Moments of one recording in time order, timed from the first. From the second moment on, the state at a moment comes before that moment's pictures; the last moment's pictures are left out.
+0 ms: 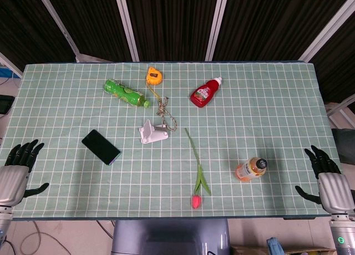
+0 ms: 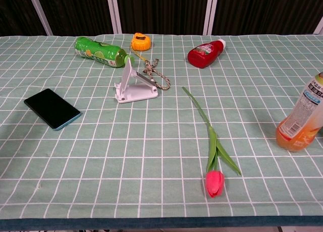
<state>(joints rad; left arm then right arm) -0.12 -1.10 -0.01 -1.67 1.52 1.43 0.10 0.07 -1.14 0.06 -1.59 -1.50 1.48 0.05</state>
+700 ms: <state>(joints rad) -0.17 -1.10 -0.01 -1.67 1.53 1.36 0.17 0.08 -1.14 0.07 -1.59 -1.49 1.47 0.04</state>
